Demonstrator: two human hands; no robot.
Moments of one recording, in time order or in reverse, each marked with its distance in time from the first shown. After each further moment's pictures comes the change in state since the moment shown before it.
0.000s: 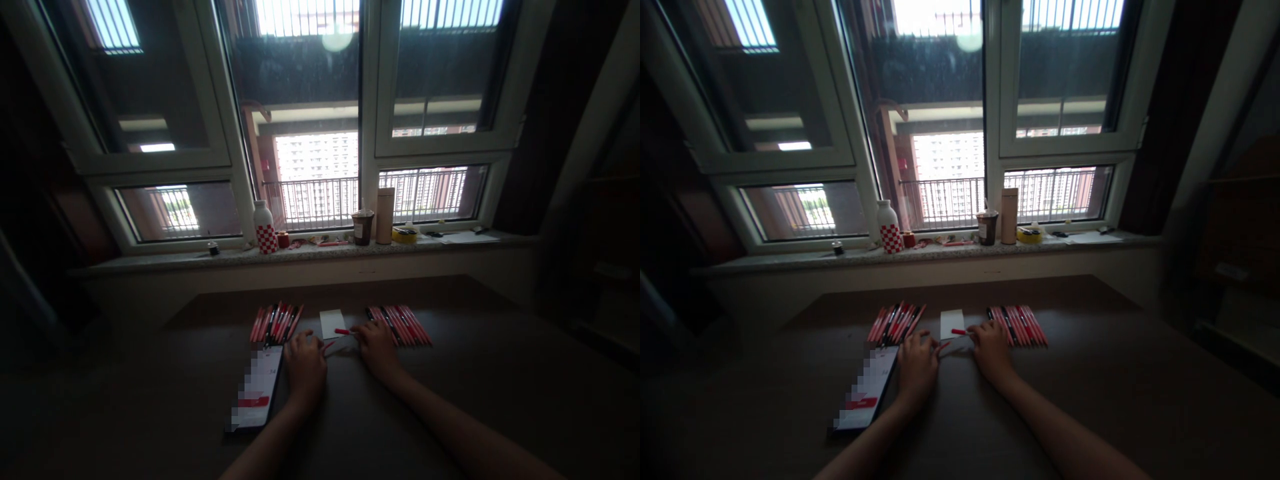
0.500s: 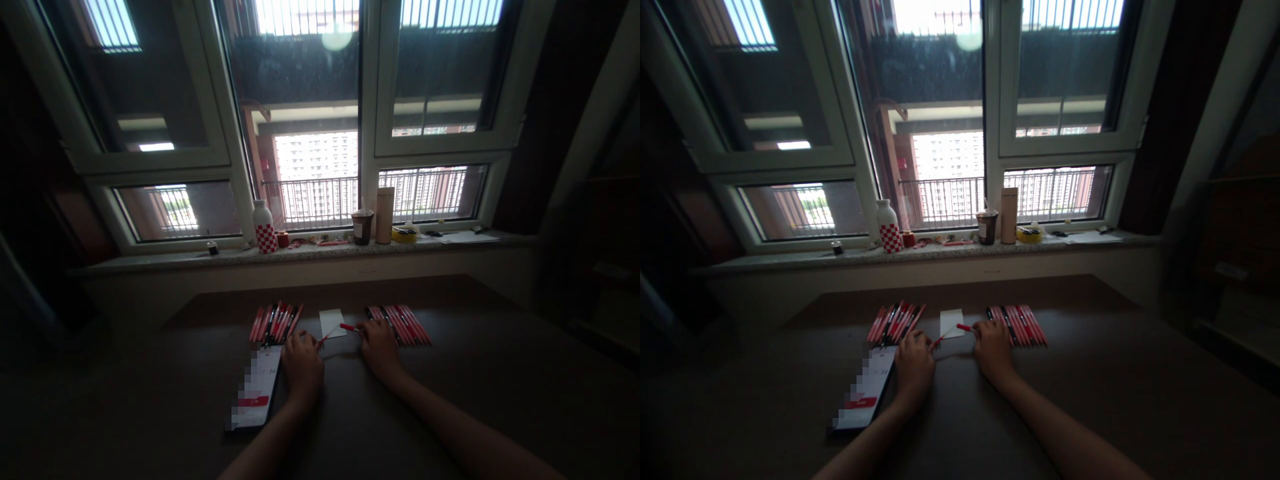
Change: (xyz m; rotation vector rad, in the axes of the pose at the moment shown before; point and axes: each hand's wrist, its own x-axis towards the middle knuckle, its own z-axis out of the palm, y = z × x) left_hand 0.001 -0.001 0.001 0.048 0.035 -0.076; right_hand 0.001 -0.002 -0.004 -0.059 0.051 0.064
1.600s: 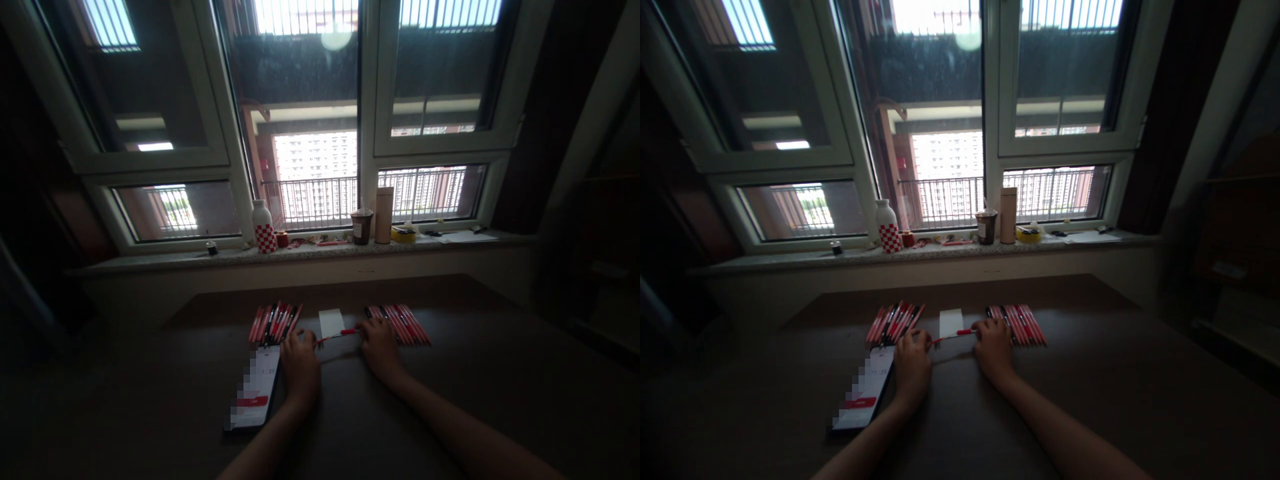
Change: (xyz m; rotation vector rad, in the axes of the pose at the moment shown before) left_hand 0.002 -0.001 -0.004 0.027 -0.006 0.014; right_hand -0.001 -0.003 -0.008 0.001 -0.037 0.019
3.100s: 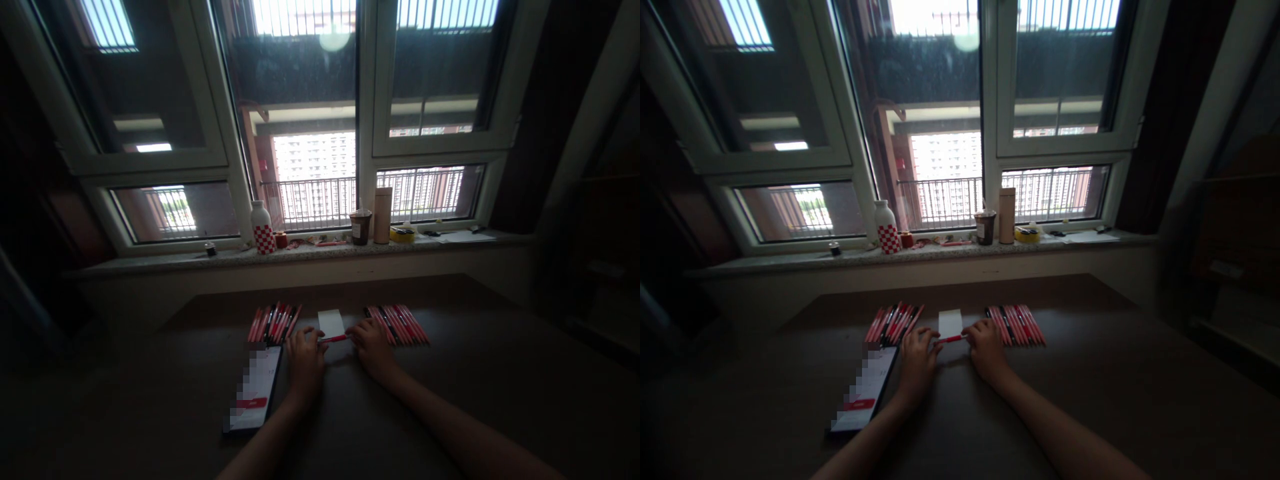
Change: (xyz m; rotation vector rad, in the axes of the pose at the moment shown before) left_hand 0.005 0.000 0.005 -0.244 -0.026 0.122; right_hand 0.000 0.002 0.010 0.171 -0.029 -0.164
